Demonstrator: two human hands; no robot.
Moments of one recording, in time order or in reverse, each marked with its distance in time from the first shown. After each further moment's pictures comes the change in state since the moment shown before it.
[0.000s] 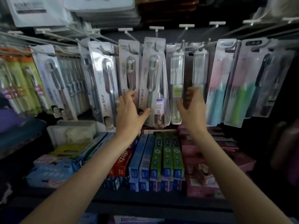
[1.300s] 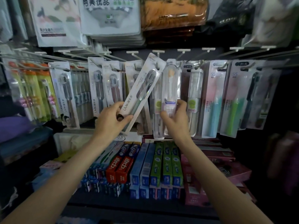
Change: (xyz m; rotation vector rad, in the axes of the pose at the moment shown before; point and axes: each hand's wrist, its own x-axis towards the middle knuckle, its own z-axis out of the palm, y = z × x) left_hand 0.004 -0.008 -0.066 0.052 -0.066 0.124; right_hand -0.018 -0.038 0.010 0.421 -0.221 0.079
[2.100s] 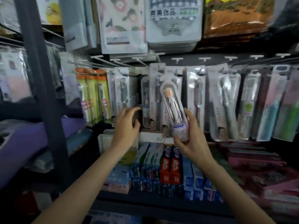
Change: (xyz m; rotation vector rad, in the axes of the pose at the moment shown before) left_hand -0.012 -0.122 -0.081 0.058 0.052 -0.069; right_hand -0.068 -0.034 0.112 -0.401 -0.174 -0.329
